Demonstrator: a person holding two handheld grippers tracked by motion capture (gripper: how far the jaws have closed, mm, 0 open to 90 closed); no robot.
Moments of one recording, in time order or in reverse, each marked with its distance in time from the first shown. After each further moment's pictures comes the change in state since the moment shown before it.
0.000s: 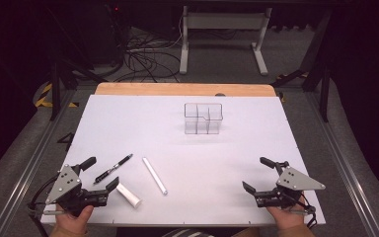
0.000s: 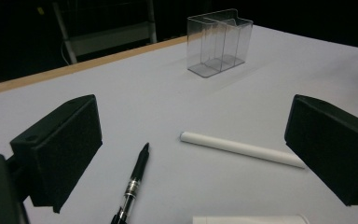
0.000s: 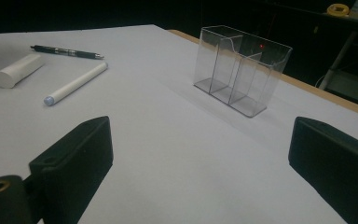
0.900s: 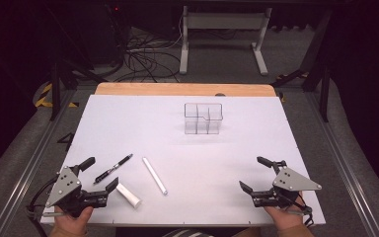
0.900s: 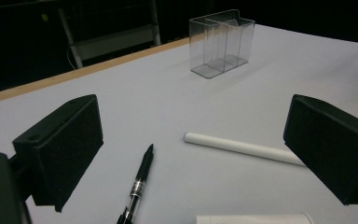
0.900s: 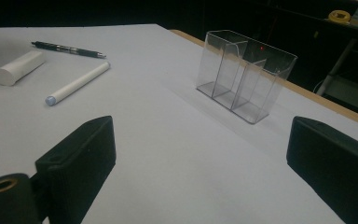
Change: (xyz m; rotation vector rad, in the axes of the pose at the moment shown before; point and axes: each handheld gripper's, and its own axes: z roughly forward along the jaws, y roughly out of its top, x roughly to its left) left arm -0.001 0.000 -0.003 -0.009 0.010 0.005; right arm 0.006 0.008 0.004 0.008 0.000 -0.029
